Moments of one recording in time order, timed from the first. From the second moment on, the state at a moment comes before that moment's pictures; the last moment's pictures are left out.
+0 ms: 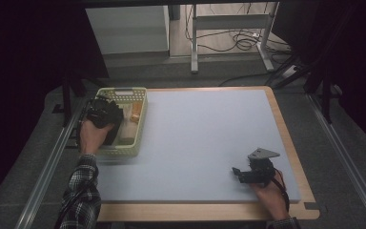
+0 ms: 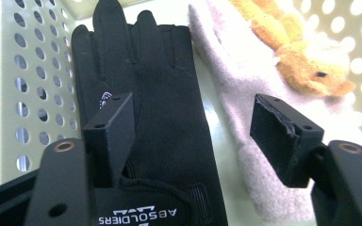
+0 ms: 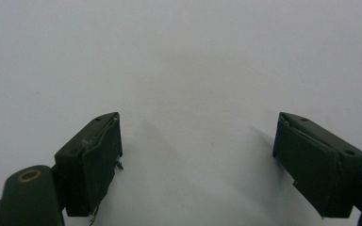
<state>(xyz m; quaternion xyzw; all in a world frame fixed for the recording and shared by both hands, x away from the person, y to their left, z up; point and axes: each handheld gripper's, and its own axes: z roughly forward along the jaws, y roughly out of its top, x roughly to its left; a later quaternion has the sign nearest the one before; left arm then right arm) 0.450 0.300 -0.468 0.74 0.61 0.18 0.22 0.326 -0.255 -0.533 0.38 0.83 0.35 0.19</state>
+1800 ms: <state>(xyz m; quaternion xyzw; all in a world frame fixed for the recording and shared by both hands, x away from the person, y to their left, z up) 0.390 0.301 -0.443 0.74 0.55 0.15 0.36 0.326 -0.255 -0.533 0.38 0.83 0.35 0.19</state>
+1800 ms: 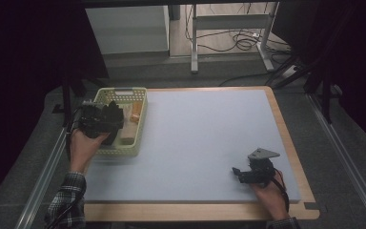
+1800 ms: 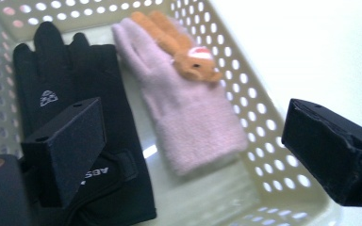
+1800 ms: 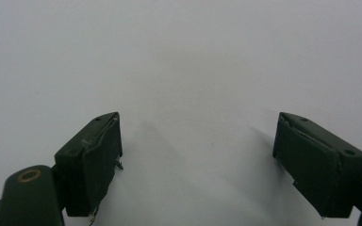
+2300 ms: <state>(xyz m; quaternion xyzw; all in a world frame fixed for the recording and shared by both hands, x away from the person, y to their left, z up) 0.374 0.280 -0.437 0.76 0.51 0.15 0.38 0.326 -0.255 -0.533 0.38 0.83 0.35 0.19</state>
